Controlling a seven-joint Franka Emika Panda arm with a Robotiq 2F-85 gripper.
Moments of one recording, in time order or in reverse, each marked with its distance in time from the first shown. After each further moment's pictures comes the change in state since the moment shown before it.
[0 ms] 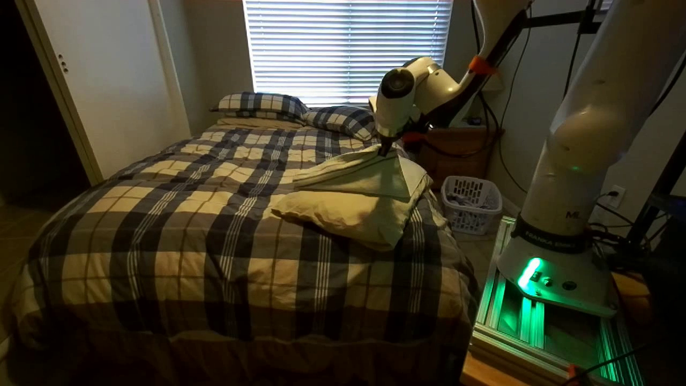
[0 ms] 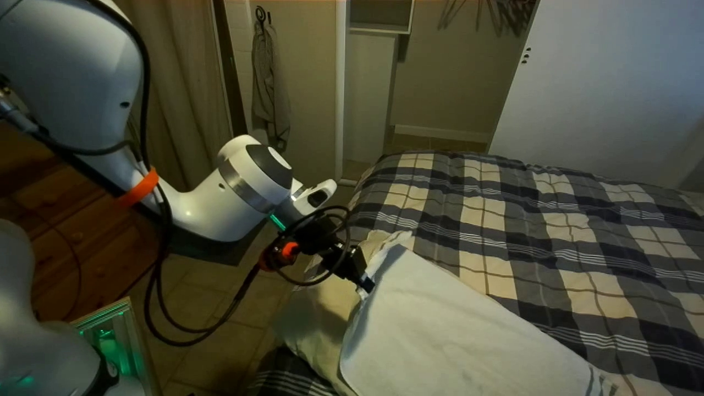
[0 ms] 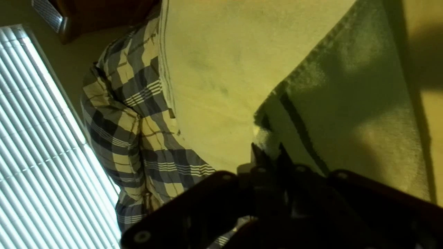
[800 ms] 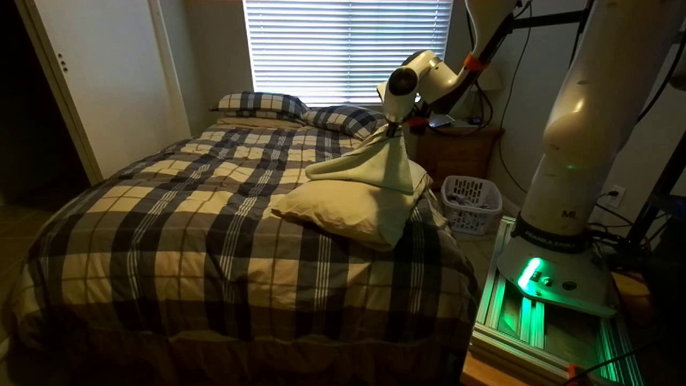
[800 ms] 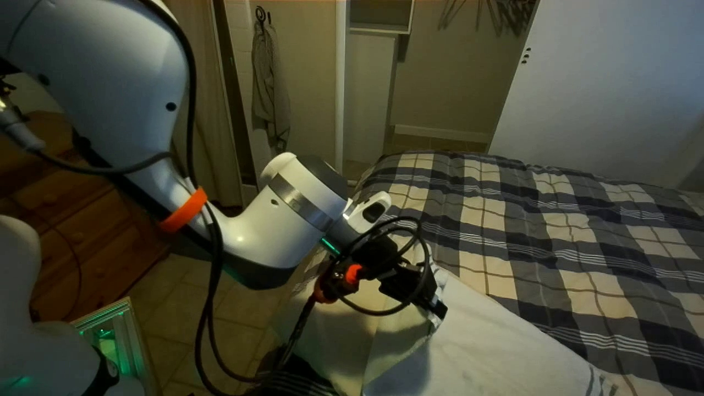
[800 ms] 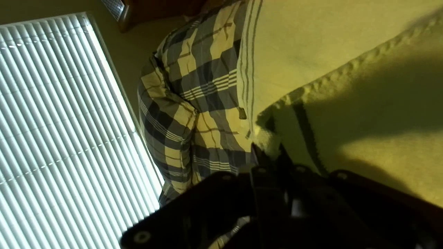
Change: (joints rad) arm -0.108 0.123 -0.130 0.188 -0.290 0.044 0.029
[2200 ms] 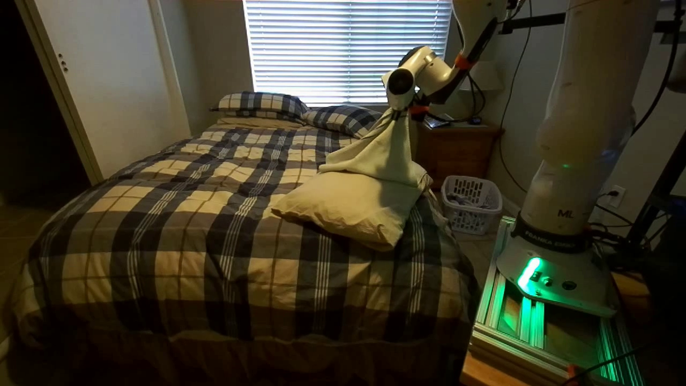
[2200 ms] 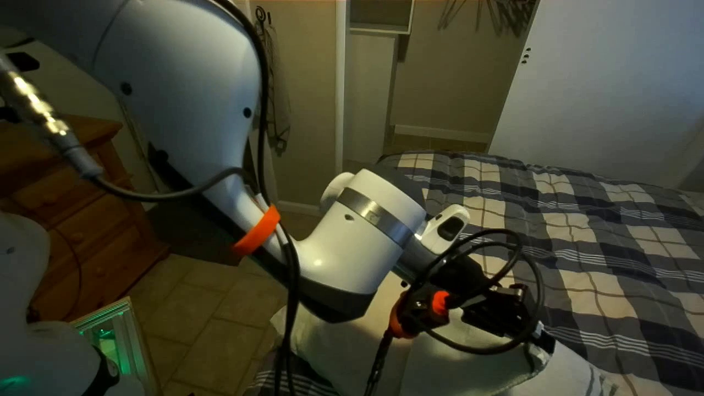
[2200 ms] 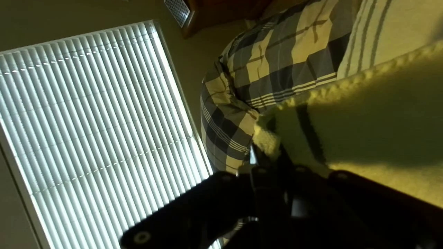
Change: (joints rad) arm -0.114 0.180 -0.036 0.267 -0.163 -0.017 0.070
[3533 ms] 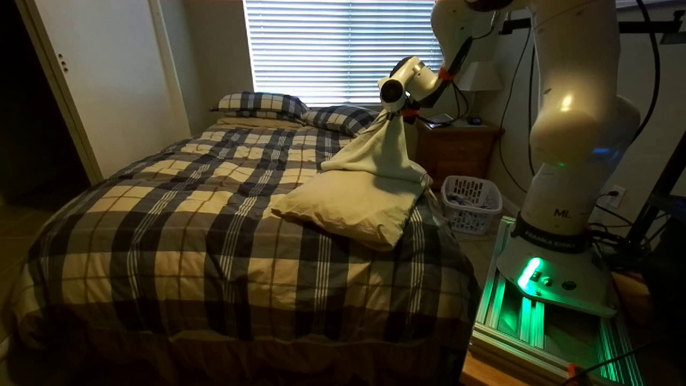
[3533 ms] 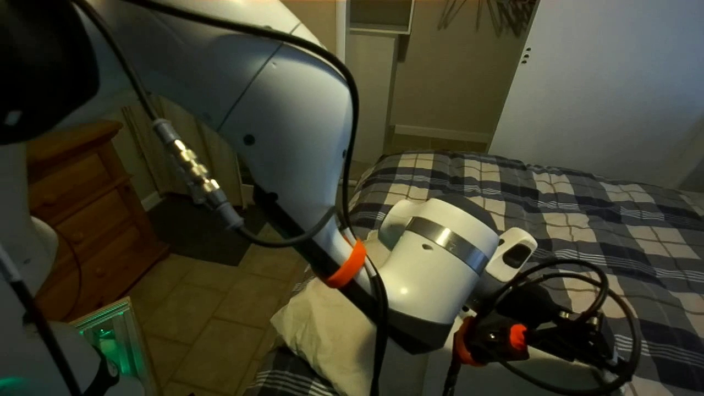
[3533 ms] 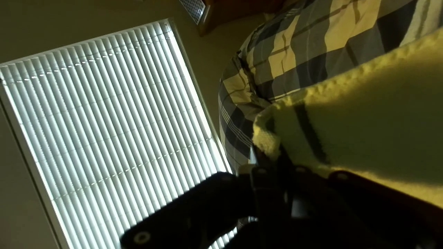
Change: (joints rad) arm -0.098 0.263 0.024 0.311 -0.035 0.032 0.073
